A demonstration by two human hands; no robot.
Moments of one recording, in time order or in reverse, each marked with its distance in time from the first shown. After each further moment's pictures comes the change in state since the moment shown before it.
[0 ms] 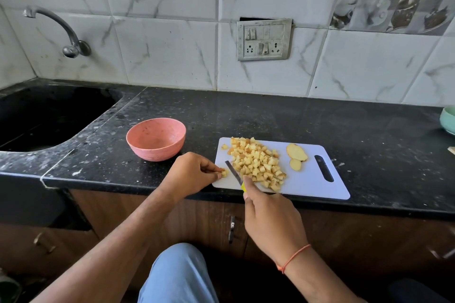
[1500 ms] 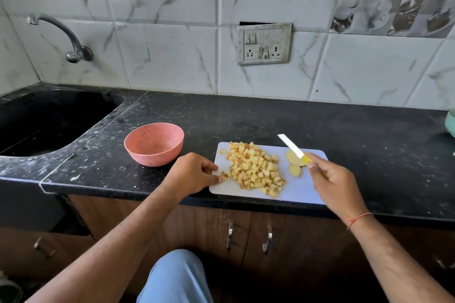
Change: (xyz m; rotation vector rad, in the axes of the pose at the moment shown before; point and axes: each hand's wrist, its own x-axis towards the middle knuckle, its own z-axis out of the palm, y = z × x) left_hand 0.014 0.012 -0.003 0.087 -0.023 -0.081; right_hand 0.055 0.146 -0.037 0.433 0.238 0.183
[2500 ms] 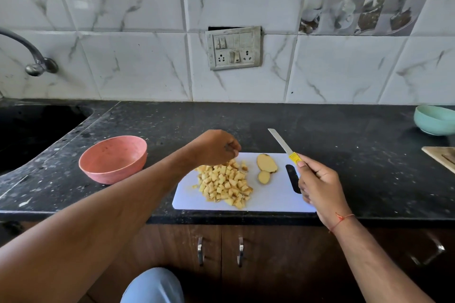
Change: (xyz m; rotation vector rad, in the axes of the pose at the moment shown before) left_hand 0.091 0.126 0.025 0.257 -0.192 0.372; right_hand 0.017 0.034 -0.018 0.645 0.061 0.296
